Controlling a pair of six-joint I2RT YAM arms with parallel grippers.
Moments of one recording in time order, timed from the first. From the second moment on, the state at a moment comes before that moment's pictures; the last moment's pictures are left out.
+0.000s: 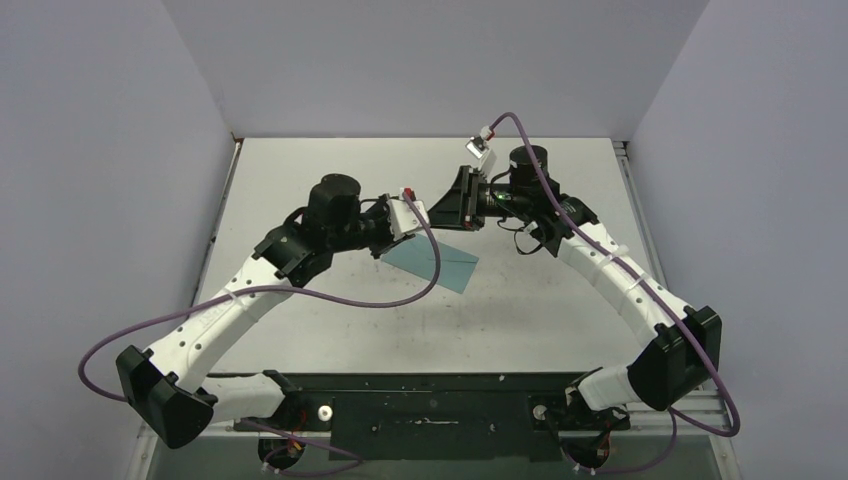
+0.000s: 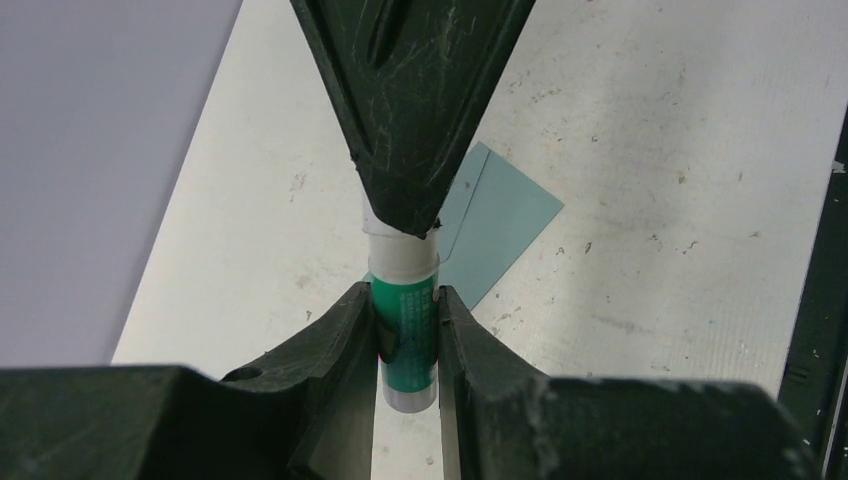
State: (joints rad) left arm -0.68 1.22 1.23 -0.46 0.35 0.55; right arm 0.51 1.40 1.29 -0.25 -0.81 0.83
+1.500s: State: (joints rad) left arm -0.75 1.25 1.29 -0.54 0.10 0.82; right arm 0.57 1.43 1.35 -0.36 -0.60 1.06
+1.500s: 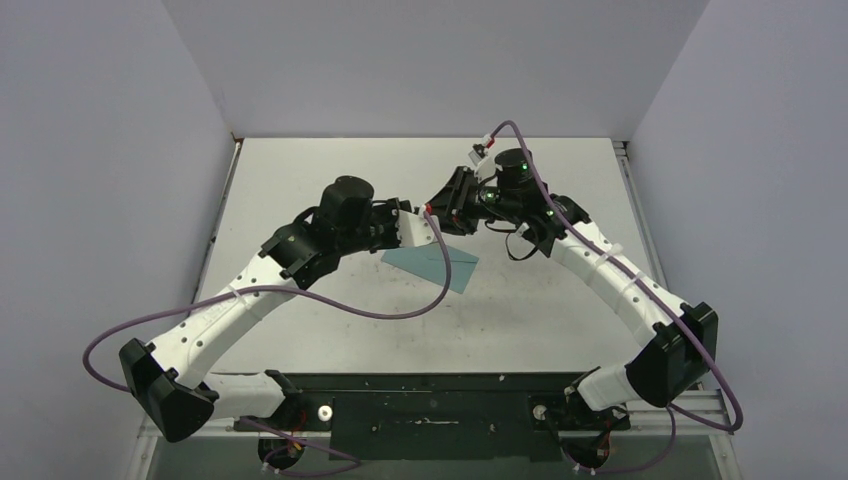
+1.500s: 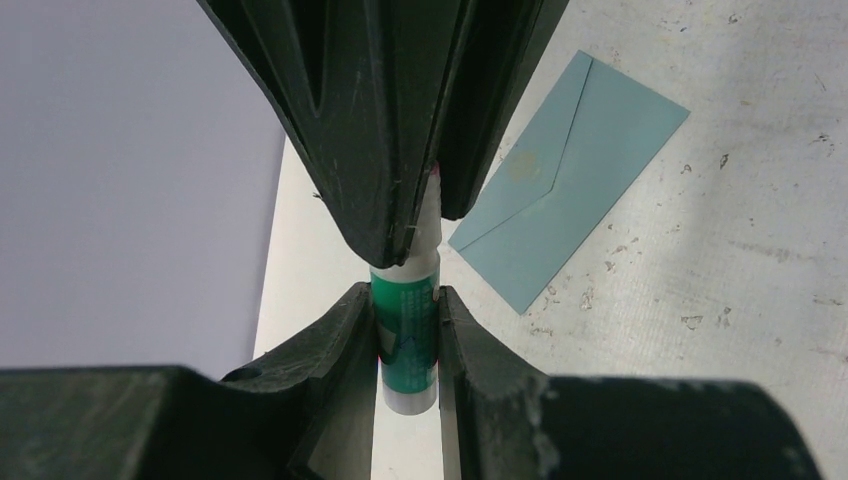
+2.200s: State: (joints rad) left arm -0.74 1.22 1.15 -0.41 0.20 0.68; right arm 0.64 1.40 1.23 -0.36 -0.44 1.21
